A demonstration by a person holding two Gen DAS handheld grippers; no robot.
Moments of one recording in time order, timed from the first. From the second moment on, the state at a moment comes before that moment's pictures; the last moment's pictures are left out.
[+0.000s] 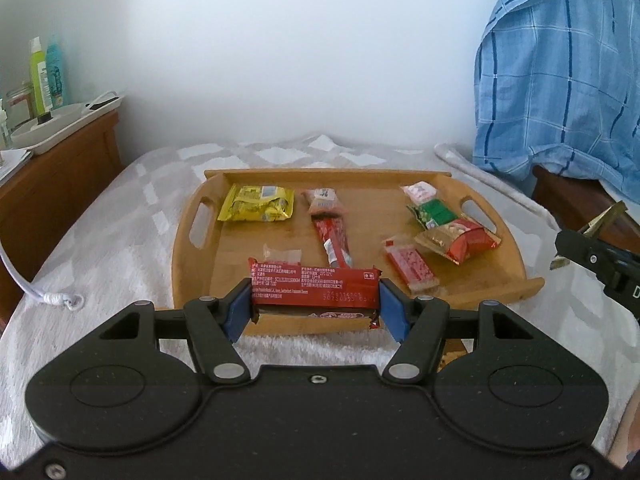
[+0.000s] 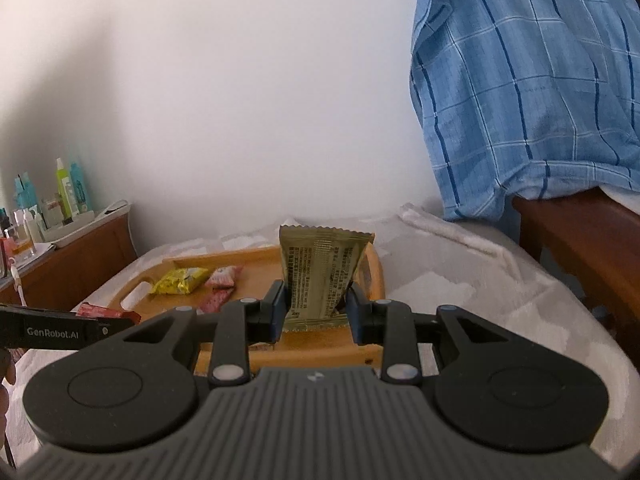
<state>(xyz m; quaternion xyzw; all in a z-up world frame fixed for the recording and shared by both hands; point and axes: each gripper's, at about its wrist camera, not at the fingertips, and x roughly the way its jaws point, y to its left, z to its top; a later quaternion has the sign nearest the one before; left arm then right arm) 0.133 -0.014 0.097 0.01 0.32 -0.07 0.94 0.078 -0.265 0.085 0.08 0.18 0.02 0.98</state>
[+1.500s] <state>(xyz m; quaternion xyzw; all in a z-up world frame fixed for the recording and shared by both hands) 0.287 0.002 0.063 -0.02 0.39 -0.05 0.92 0.277 -0.218 0.076 0.10 0.35 0.10 0.92</state>
